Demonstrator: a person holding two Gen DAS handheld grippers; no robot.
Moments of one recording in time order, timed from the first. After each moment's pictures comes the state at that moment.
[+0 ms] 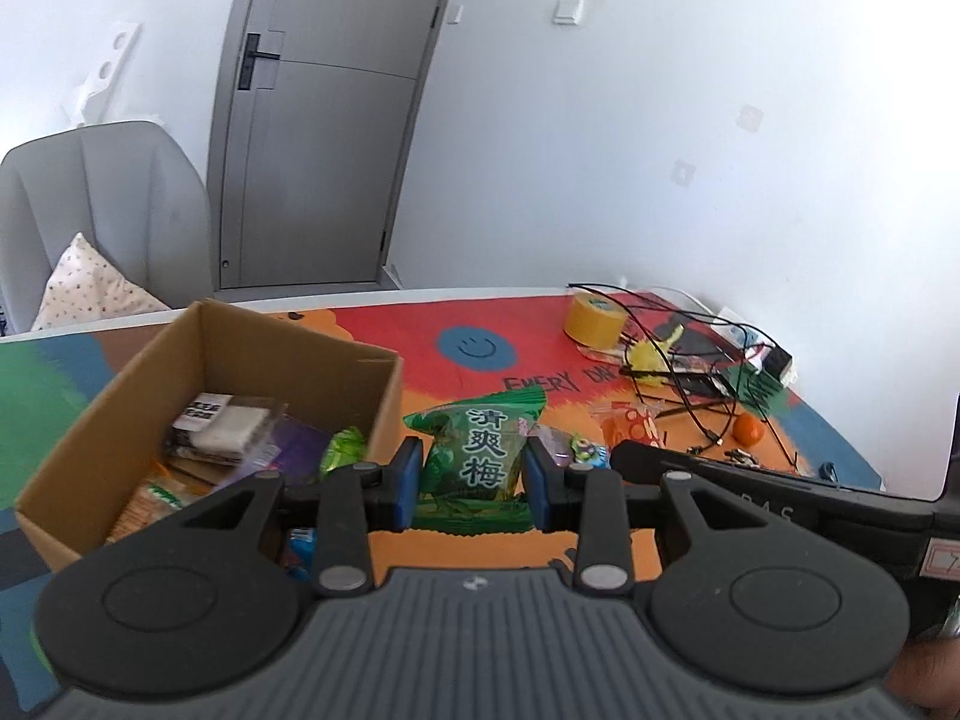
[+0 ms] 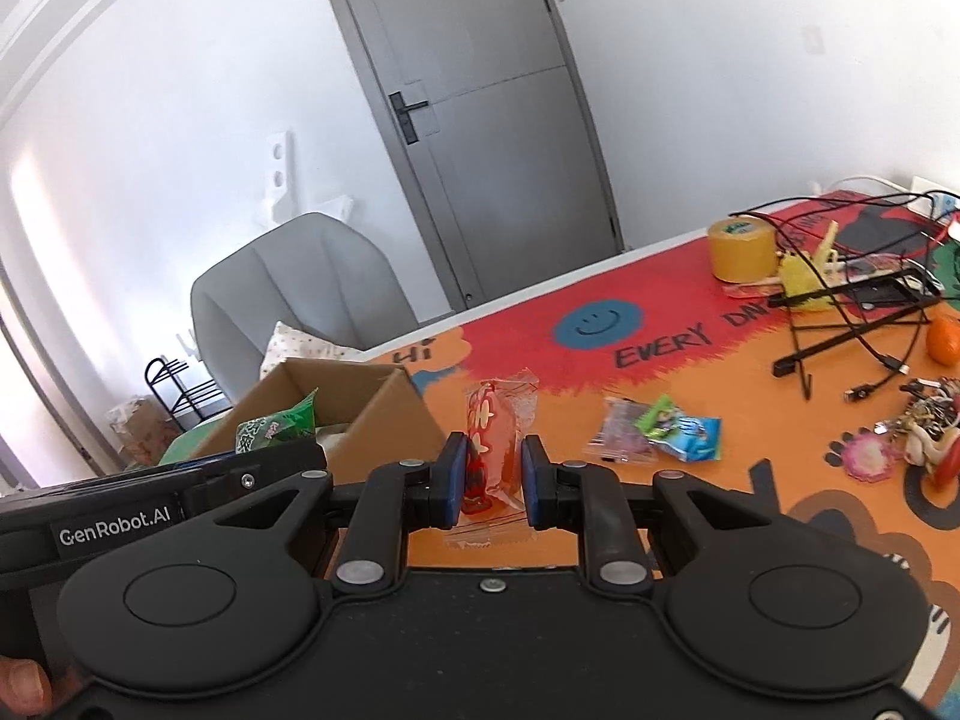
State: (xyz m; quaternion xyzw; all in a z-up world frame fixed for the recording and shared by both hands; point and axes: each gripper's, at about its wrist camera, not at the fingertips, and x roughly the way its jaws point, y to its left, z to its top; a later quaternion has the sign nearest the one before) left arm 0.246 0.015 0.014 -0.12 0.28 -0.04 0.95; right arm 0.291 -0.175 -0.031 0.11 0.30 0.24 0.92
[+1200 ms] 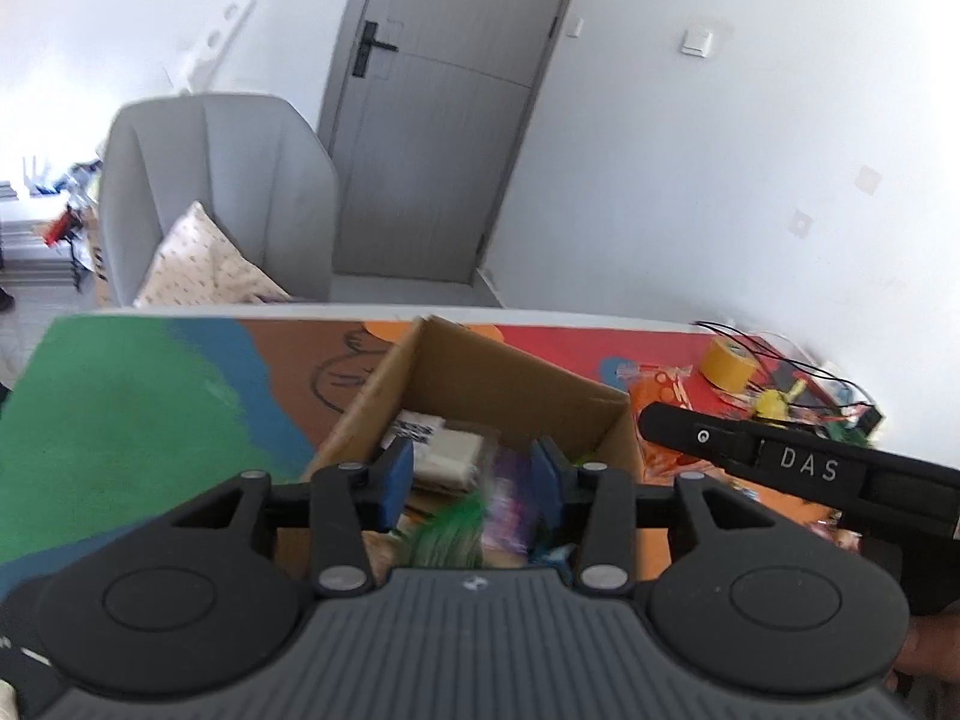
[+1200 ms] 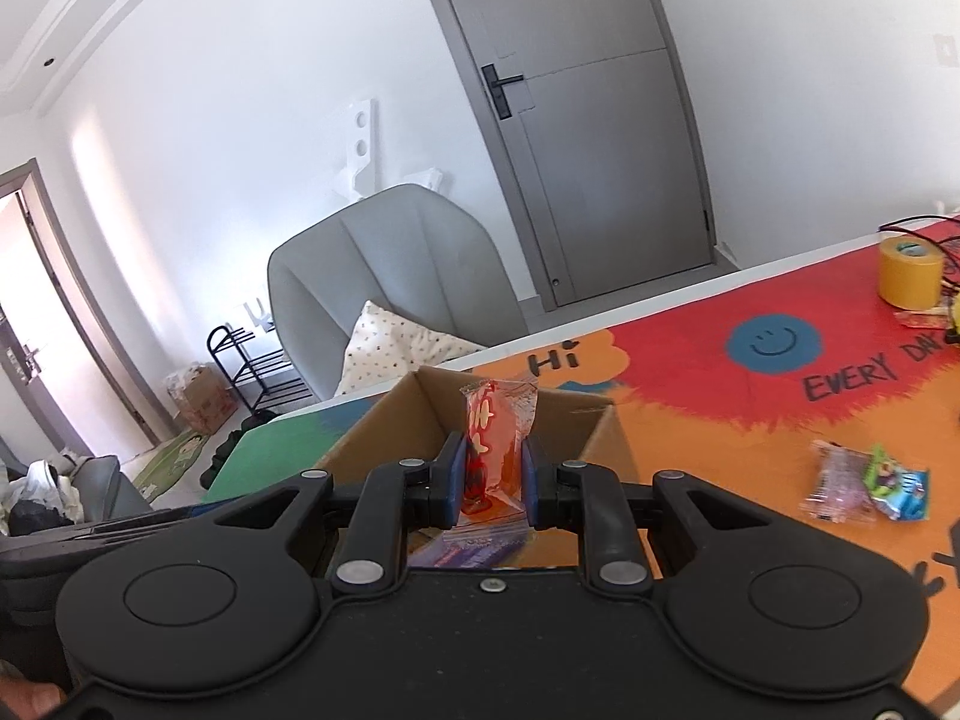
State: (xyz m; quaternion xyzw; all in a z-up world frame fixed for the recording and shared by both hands) left arm 0.249 0.130 0.006 -0.15 0.28 0.05 0.95; right arm 0.322 -0.057 -0.026 0.09 0.31 0.31 0.90
